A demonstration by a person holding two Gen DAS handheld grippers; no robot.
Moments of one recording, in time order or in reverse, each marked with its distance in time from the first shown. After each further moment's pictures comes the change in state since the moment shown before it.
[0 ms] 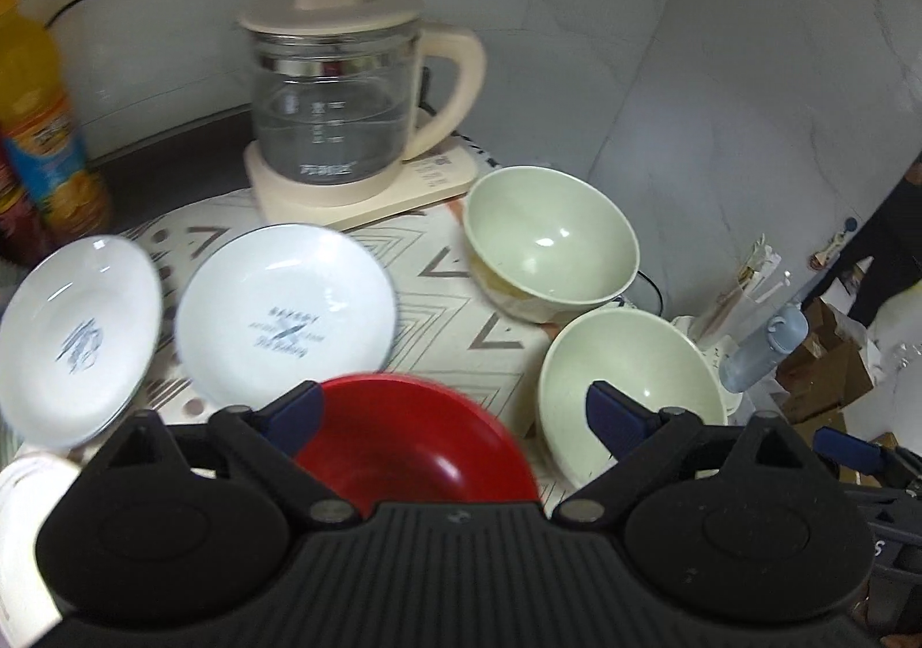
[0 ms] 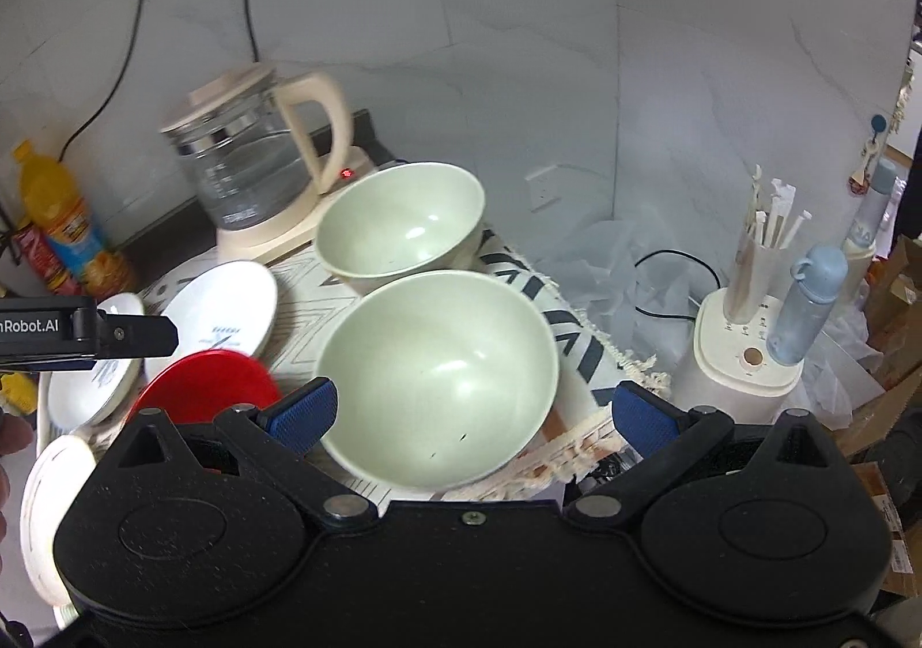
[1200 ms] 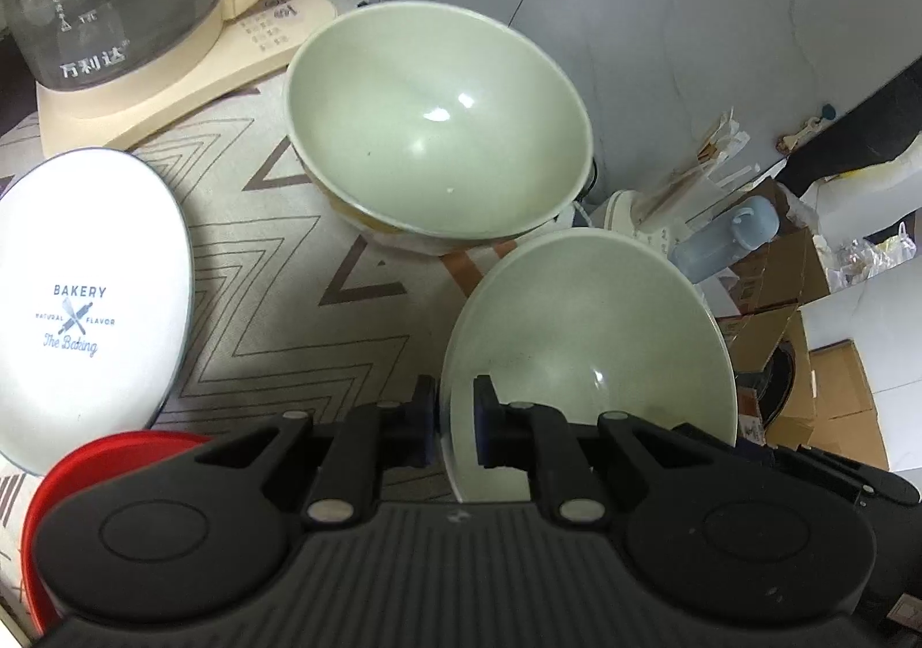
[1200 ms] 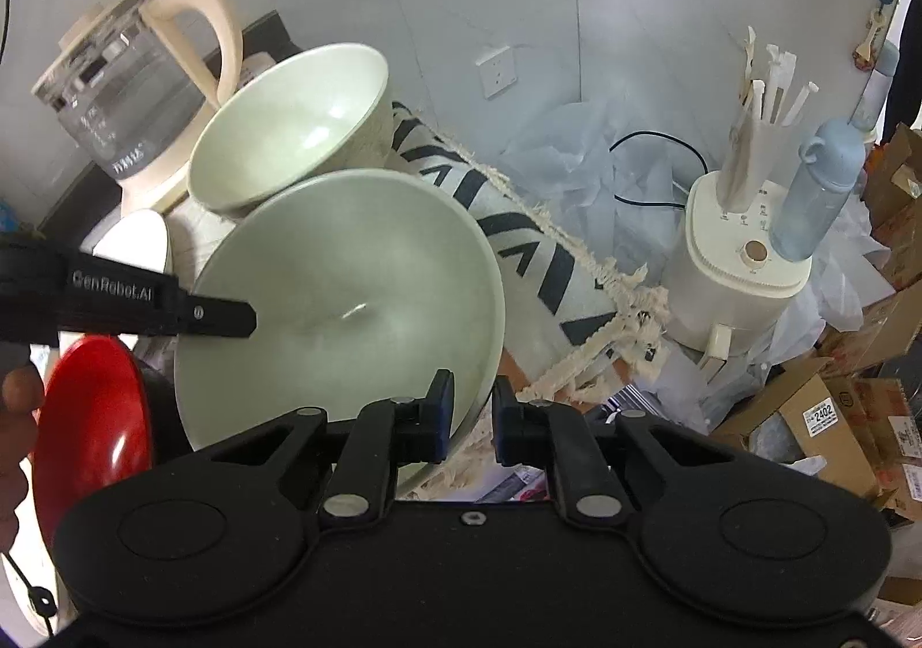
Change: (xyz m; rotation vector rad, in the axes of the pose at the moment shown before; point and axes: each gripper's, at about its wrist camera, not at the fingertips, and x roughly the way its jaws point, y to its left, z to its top) left arm 0.124 -0.041 0.021 0.066 0.313 -0.174; right arm 0.086 -0.034 -0.004 0.116 0.229 -0.039
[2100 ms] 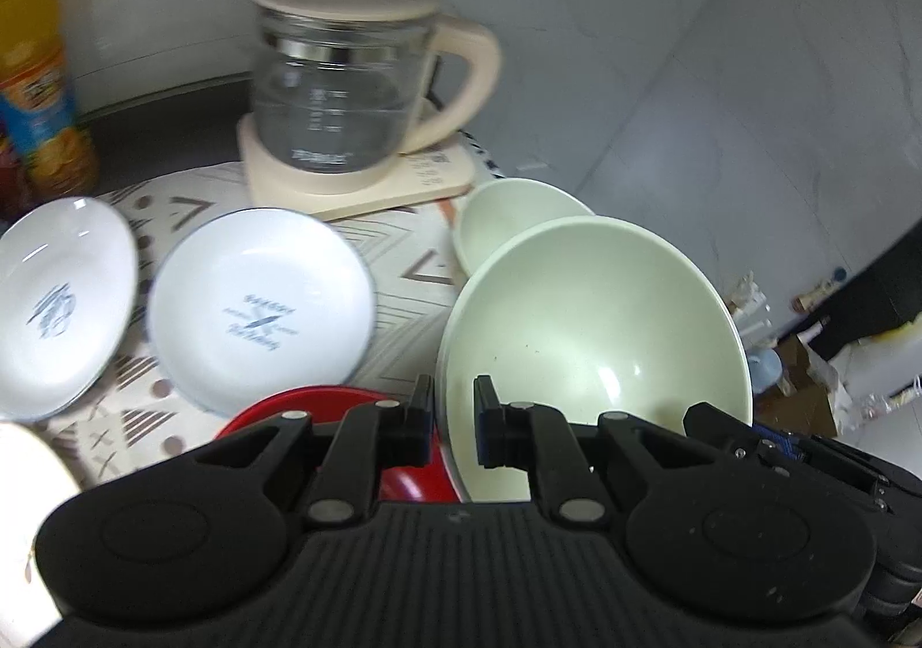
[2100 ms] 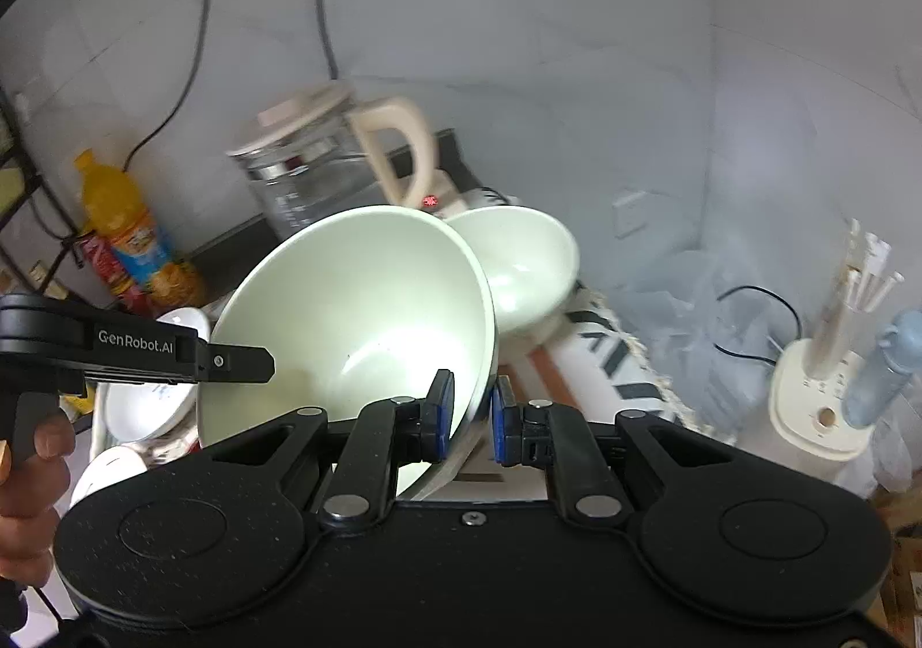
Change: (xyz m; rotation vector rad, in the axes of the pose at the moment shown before) left arm -0.124 0.029 -0.046 -0.214 -0.293 0.113; right arm -0.074 0.049 0.027 -0.227 -0.213 0.220
